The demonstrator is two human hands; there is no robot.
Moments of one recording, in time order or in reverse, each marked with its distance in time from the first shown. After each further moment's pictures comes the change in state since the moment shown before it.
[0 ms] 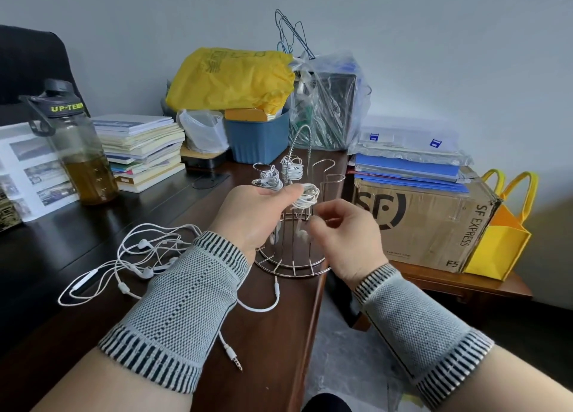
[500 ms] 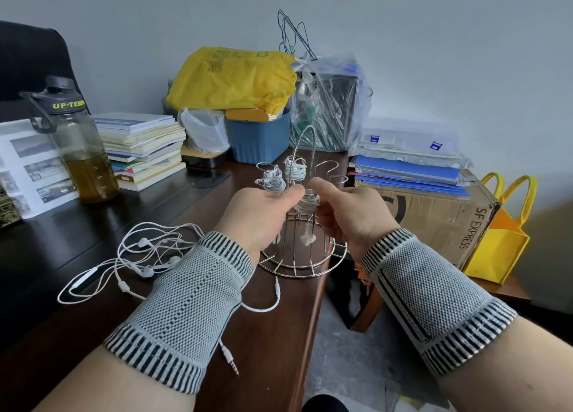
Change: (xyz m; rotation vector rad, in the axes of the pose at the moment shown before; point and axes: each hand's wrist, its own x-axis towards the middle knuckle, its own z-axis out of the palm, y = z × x) left_hand 0.006 -0.009 0.003 0.026 -0.006 -0.003; right_hand 0.026 -0.028 -0.014 0.463 -0.115 0.336
